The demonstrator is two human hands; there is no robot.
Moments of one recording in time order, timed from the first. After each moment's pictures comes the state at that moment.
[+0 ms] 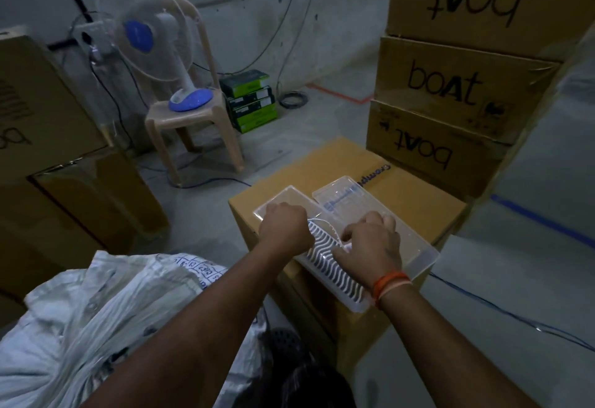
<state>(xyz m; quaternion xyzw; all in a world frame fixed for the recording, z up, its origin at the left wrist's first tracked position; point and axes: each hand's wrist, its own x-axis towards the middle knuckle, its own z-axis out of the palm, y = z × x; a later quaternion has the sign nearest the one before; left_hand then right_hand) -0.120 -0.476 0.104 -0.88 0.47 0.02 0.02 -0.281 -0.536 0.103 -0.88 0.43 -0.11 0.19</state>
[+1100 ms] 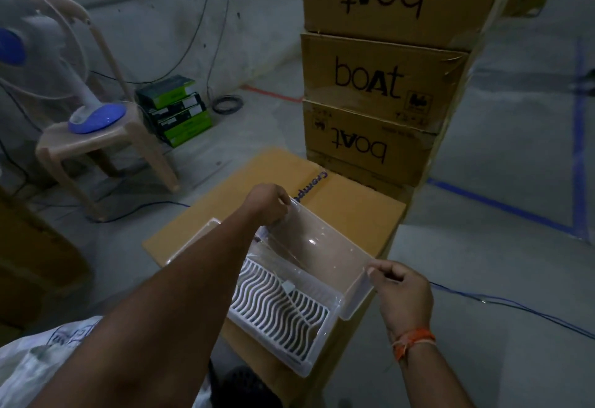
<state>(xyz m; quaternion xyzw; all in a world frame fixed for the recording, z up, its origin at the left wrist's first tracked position) -0.080 -0.650 0.072 -0.82 0.52 0.18 -0.12 -0.366 -0.601 0.016 -0.49 0.62 -0.40 0.46</state>
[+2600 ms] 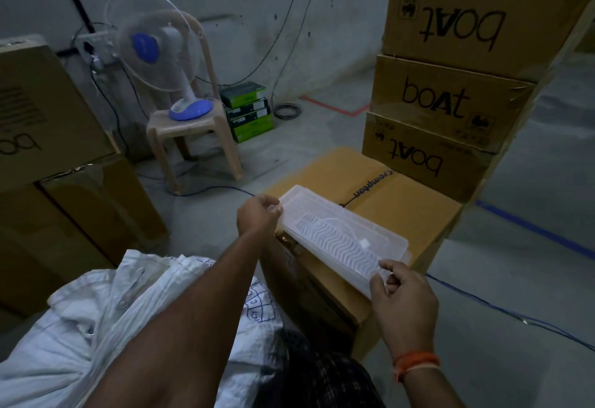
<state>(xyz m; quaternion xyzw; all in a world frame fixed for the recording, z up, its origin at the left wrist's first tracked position) -0.036 -0.426 0.084 -0.87 0.21 0.12 -0.44 -0.326 -0.432 0.087 -0.70 0.55 -0.35 0.30</state>
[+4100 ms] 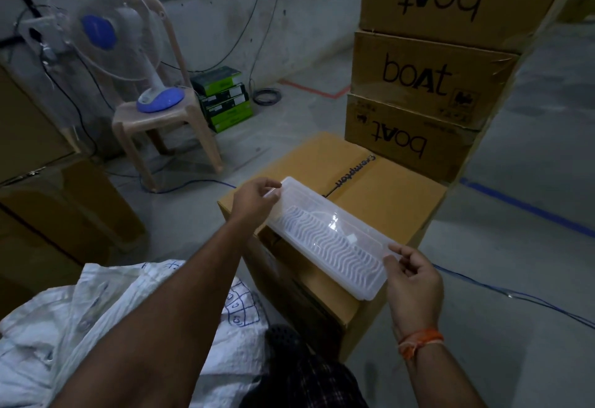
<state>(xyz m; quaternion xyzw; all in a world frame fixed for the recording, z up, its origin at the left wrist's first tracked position) -0.037 -0.473 0.084 -0.83 0.34 0.17 -0.41 -0.334 -0.484 0.050 -0.50 0.55 -0.46 0.47</state>
